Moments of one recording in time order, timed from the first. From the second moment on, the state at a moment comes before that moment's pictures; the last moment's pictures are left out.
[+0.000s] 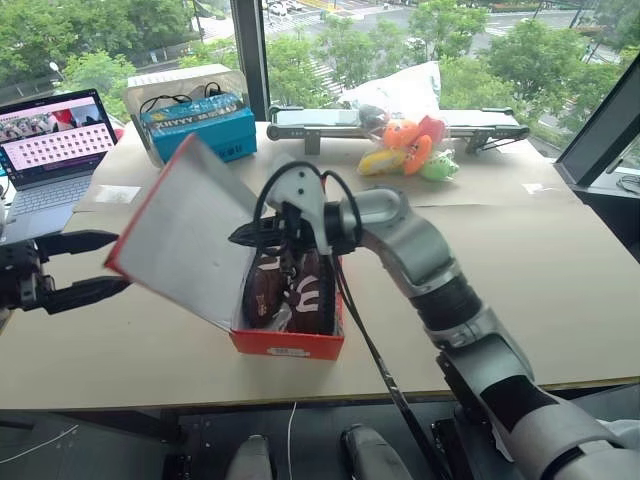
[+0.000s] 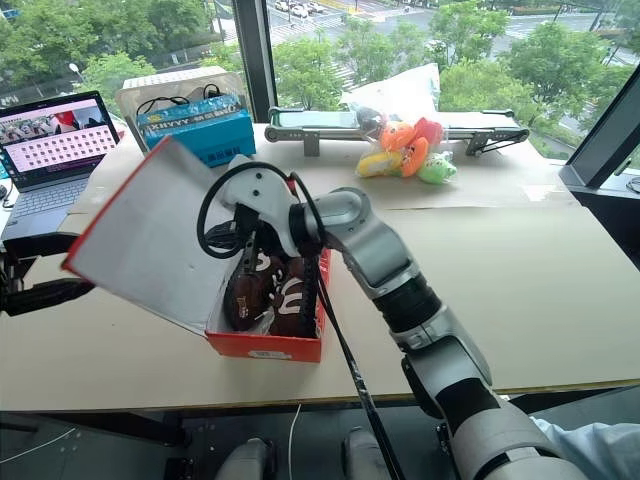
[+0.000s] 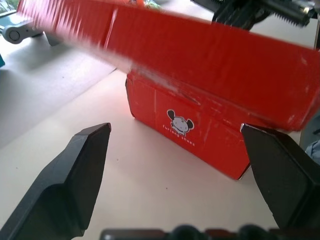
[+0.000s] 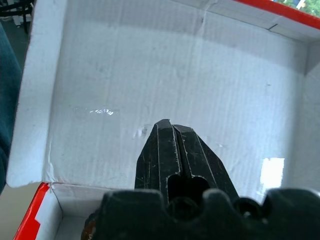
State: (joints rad) left arm -0.20 1.15 0.62 0.13 -0.70 0.51 -1.44; right arm -1.05 -0.13 0.39 0.17 0.19 0.48 0.96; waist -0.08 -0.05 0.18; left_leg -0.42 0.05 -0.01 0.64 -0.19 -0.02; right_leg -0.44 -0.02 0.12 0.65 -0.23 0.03
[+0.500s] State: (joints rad) left arm -0.30 1.24 0.61 0.26 -0.69 0.49 -1.52; right arm -1.03 -0.11 0.39 0.21 0.16 0.45 0.95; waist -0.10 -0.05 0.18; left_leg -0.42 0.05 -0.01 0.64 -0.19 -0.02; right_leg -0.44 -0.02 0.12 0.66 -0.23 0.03
